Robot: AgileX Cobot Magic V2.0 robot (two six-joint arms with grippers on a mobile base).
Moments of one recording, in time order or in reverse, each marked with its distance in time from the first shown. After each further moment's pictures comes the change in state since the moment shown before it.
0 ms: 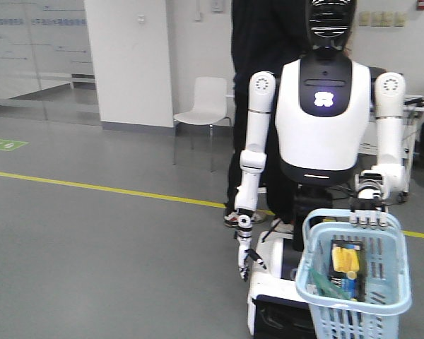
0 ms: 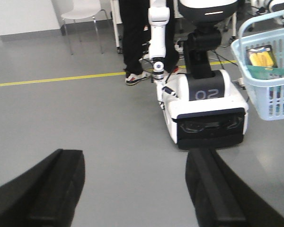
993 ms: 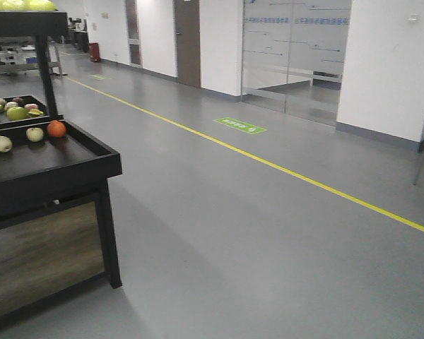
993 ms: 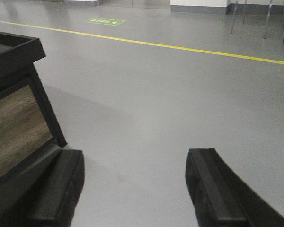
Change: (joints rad) left arm 0.000 -0.006 0.000 0.000 0.000 0.000; right arm 0.000 0.000 0.000 0.000 0.001 0.000
